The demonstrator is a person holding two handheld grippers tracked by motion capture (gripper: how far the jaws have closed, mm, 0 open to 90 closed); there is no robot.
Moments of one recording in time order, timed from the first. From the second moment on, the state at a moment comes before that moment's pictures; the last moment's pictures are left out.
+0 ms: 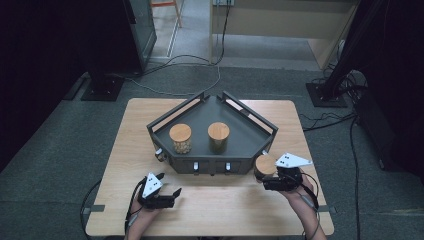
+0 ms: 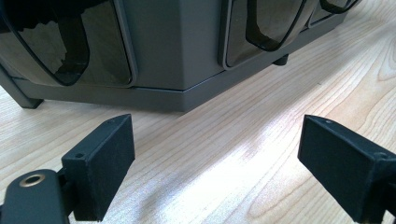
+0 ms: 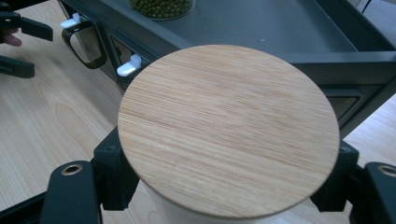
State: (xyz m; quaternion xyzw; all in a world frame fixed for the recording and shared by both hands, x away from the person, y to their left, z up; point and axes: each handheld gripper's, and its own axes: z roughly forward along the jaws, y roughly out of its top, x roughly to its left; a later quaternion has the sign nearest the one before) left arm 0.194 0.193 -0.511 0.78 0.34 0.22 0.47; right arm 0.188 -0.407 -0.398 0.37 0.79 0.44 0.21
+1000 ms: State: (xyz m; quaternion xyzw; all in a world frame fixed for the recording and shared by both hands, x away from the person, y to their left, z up) left arm 0.194 0.193 -0.510 0.78 0.34 0.22 0.47; right arm 0.196 -0.403 -0.378 0.37 0.79 0.44 0.21
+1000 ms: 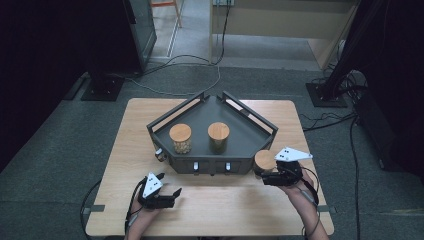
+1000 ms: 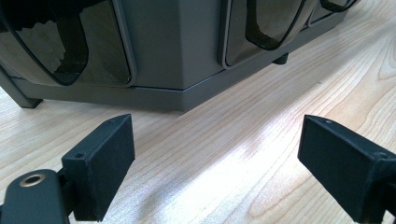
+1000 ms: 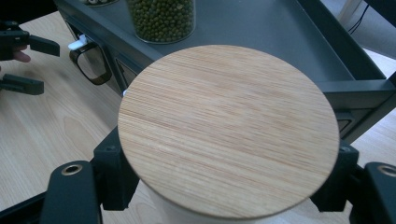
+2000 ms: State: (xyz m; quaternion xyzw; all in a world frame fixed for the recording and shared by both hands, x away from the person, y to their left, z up) left arm 0.194 0.192 -0.510 0.78 0.34 0.22 0.47; right arm 0.204 -0.393 -0.359 0.36 0.80 0.43 0.21
